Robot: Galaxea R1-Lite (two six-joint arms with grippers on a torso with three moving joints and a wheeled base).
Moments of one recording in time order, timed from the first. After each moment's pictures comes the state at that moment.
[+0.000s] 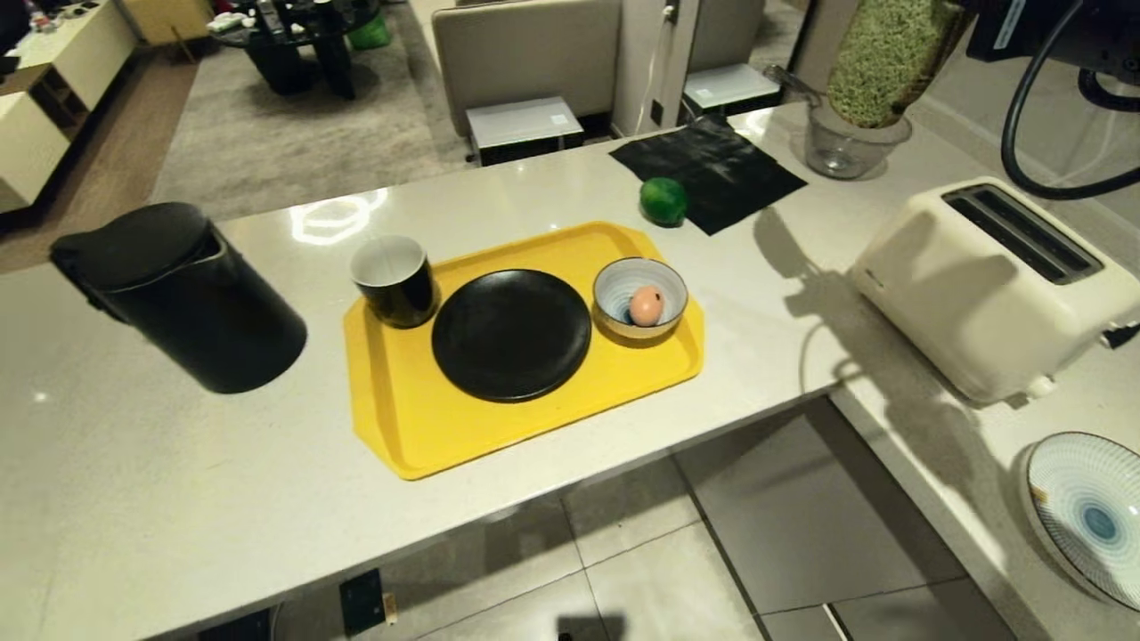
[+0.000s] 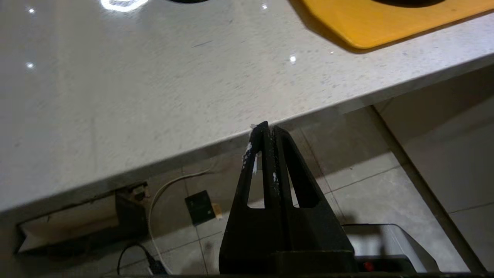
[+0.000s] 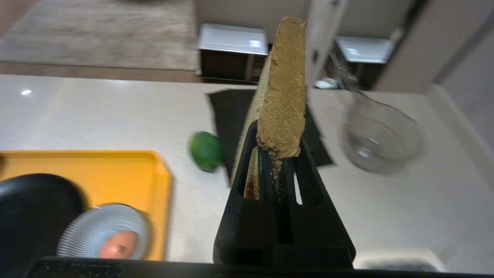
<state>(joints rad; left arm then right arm) 0.01 0.00 0.00 0.00 0.00 0.00 0.19 1.62 -1.69 -0.18 0.03 -0.16</state>
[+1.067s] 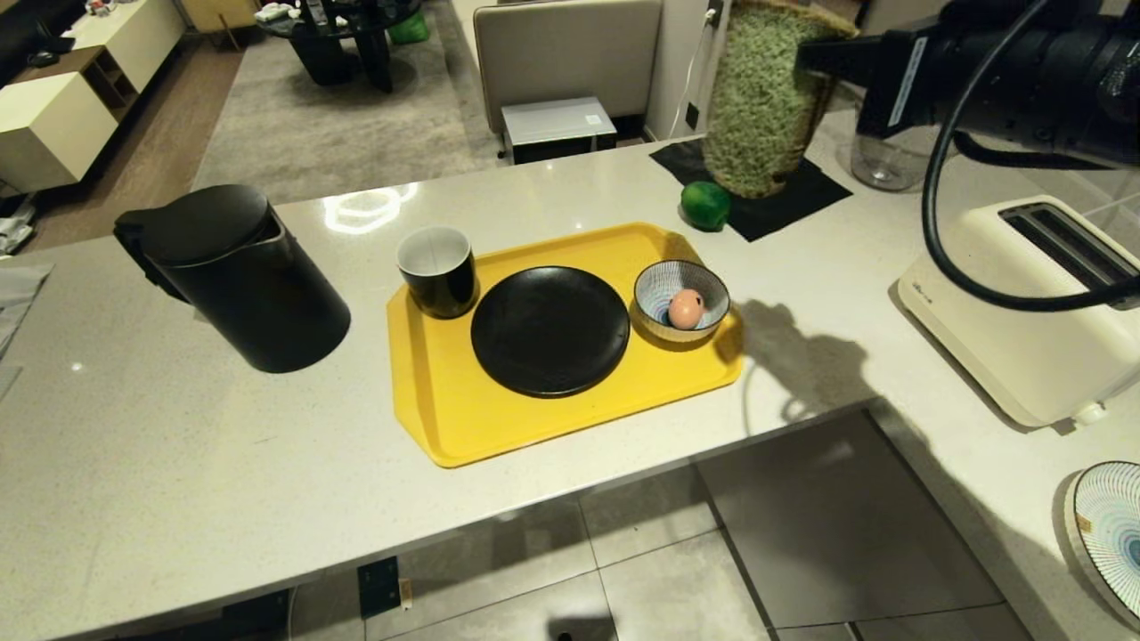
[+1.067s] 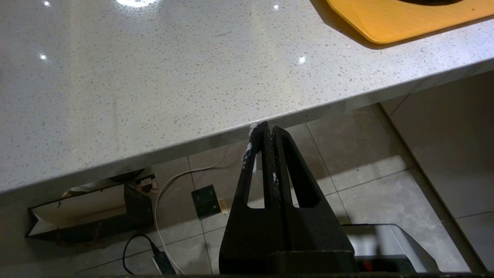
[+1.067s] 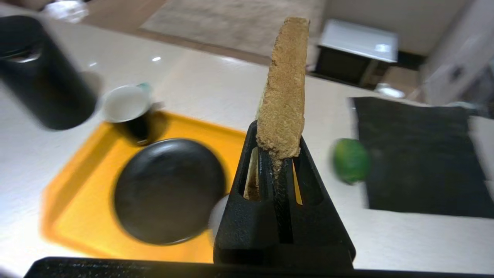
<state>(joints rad) 0.01 0.00 0.00 0.00 0.00 0.00 0.45 1.60 -1.54 -0.20 0.12 -0.19</state>
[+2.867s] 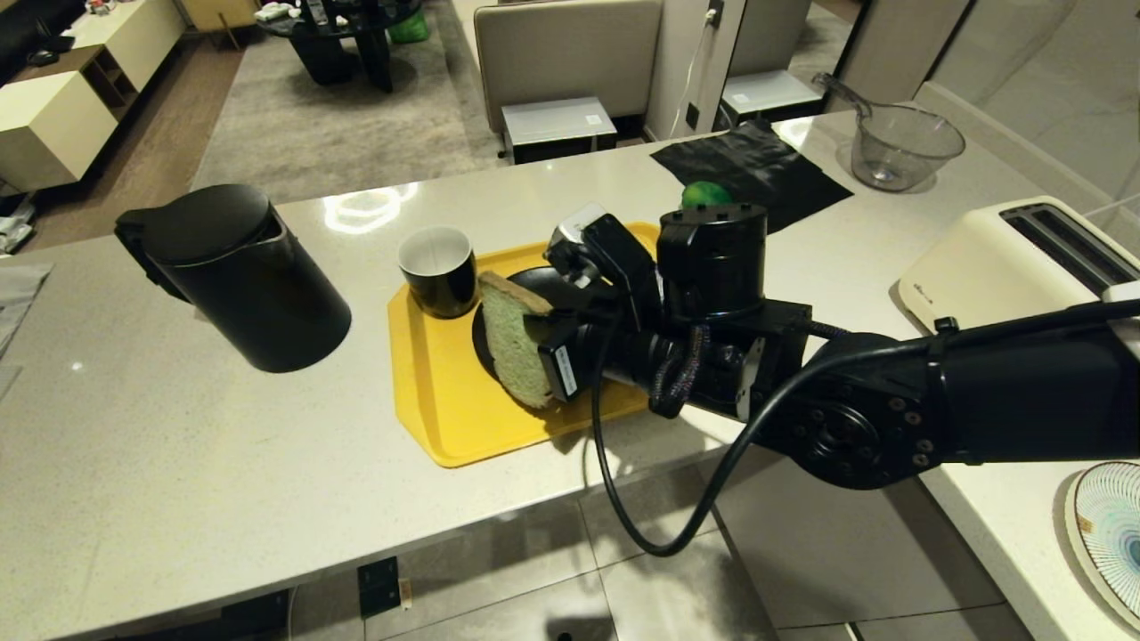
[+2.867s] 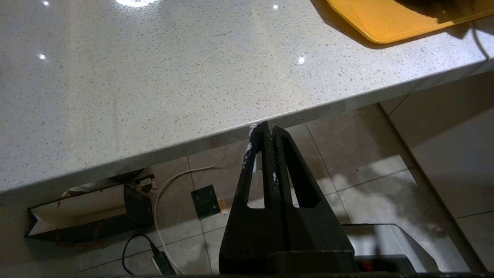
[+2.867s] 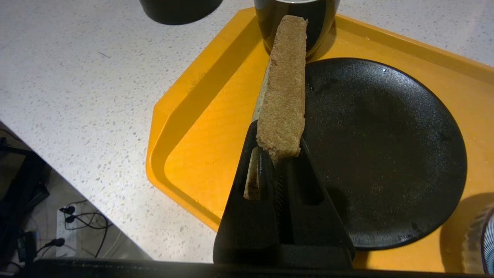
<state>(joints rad) 0.01 0.00 0.00 0.00 0.00 0.00 0.78 2.02 -1.42 -0.46 0.04 -0.19</state>
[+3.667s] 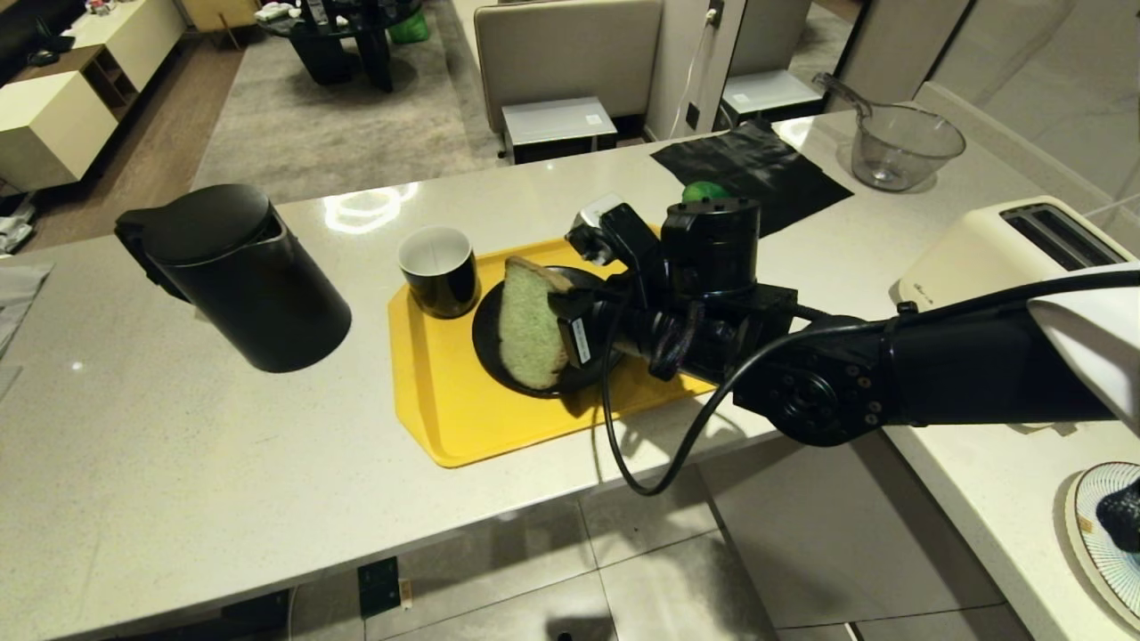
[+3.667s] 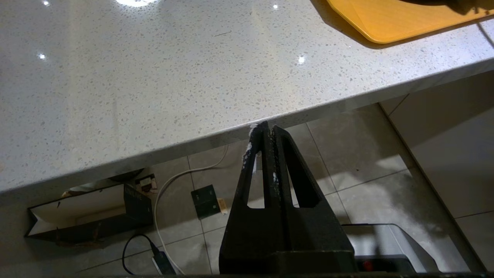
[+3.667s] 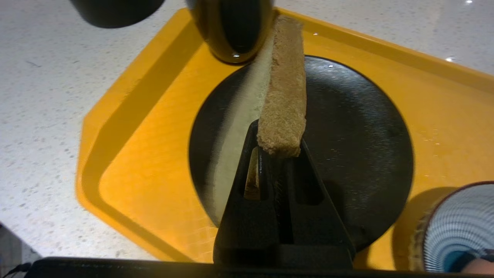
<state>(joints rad) 0.01 0.00 0.00 0.00 0.00 0.00 0.70 2.08 -1.51 -0.46 0.03 -0.19</state>
